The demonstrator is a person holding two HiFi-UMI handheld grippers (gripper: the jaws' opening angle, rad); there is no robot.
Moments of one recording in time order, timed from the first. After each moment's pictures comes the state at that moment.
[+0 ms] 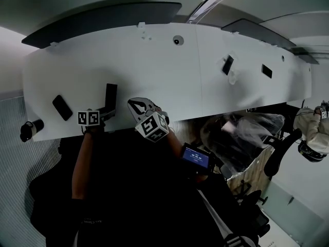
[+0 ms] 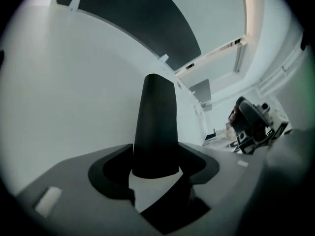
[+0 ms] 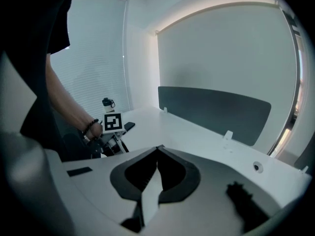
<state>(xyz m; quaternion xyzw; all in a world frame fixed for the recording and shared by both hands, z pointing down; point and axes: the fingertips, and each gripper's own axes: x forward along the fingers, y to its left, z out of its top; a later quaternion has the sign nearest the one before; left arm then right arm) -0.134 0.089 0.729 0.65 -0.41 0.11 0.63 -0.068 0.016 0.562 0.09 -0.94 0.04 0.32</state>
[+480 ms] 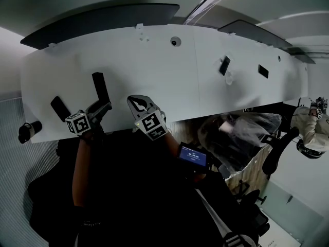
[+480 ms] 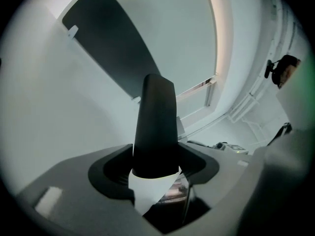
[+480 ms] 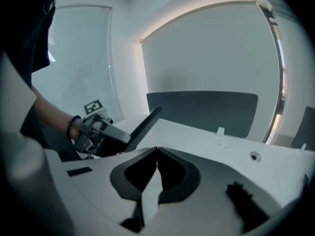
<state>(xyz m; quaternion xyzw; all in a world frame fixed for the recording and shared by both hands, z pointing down) -0.154 0.033 0.609 0.71 -0.44 -0.11 0.54 -0.070 -0.002 0.553 0.15 -0.94 0.11 0.27</state>
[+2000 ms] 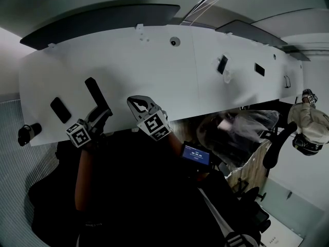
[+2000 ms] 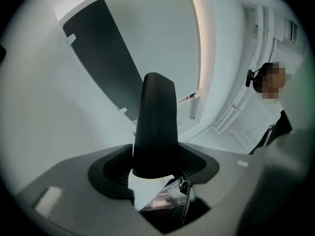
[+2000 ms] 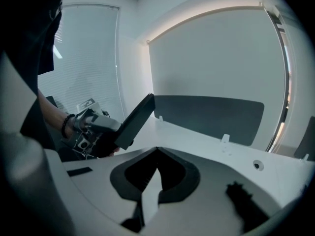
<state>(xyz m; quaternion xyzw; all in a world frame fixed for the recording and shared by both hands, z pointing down) -0.156 0.055 0.557 0.73 -0.43 -0.20 0.49 -0.081 0.011 0.538 0.13 -0.95 0.08 0.26</state>
